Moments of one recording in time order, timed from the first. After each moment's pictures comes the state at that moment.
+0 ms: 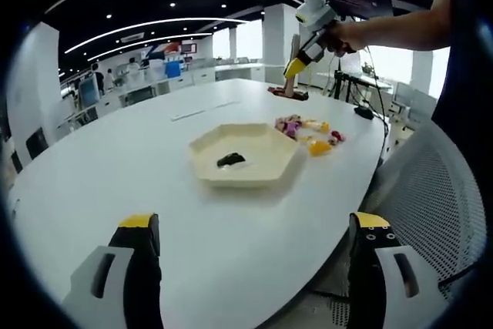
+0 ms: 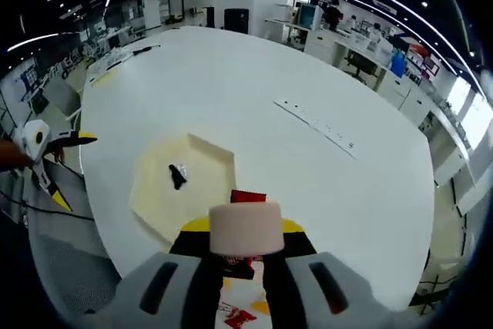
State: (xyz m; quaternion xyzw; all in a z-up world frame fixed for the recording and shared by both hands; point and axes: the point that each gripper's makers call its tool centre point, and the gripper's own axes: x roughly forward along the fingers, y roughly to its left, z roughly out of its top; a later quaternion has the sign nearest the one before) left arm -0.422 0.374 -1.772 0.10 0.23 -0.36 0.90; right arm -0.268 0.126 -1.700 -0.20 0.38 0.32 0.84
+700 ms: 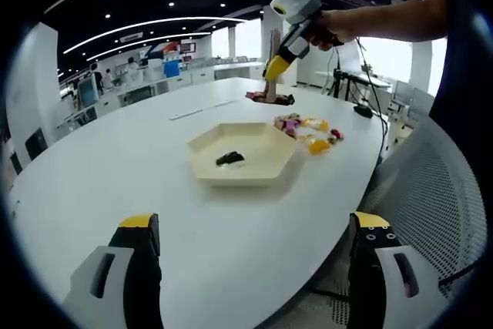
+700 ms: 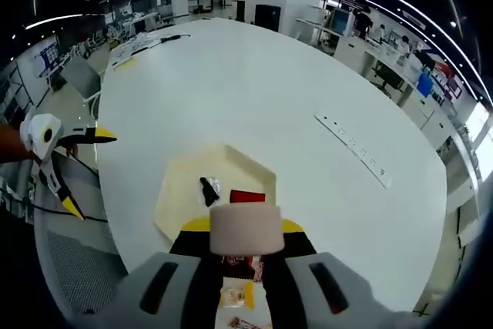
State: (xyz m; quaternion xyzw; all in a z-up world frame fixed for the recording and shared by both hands) left arm -0.424 0.373 -1.773 0.10 0.23 -0.37 0.90; right arm -0.275 0.199 -1.705 -0.23 0.38 0.39 0.81
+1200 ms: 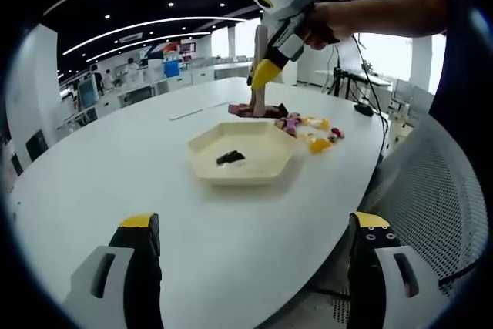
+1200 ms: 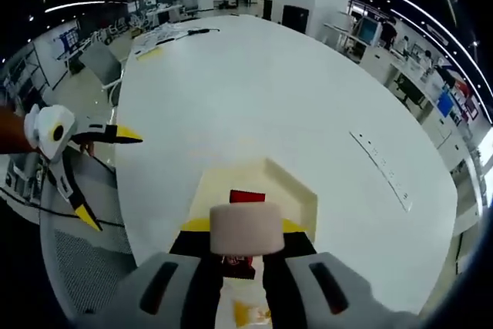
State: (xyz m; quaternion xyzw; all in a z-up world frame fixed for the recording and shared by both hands) left arm -0.424 0.374 -1.774 0.11 0.23 -0.37 0.89; right arm -0.300 0.262 -1.714 -0.25 0.37 0.44 0.78
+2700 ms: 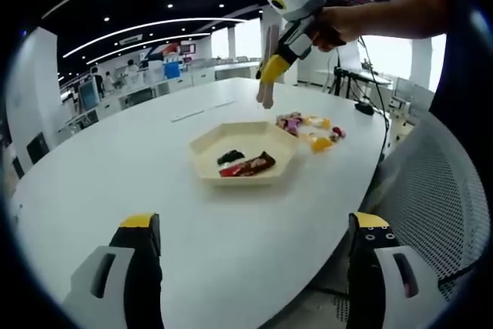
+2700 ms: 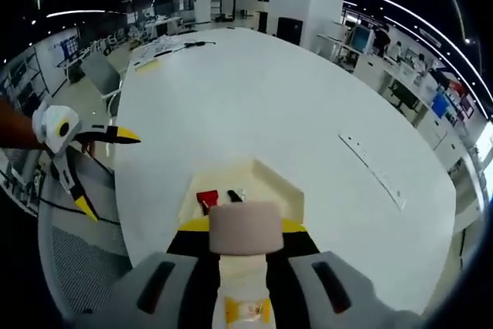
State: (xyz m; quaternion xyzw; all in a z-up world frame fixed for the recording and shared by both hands) left arm -0.422 0.376 -1.774 0.11 0.22 -0.36 0.90; right arm -0.297 0.215 -1.702 -0.23 0.34 0.43 0.80
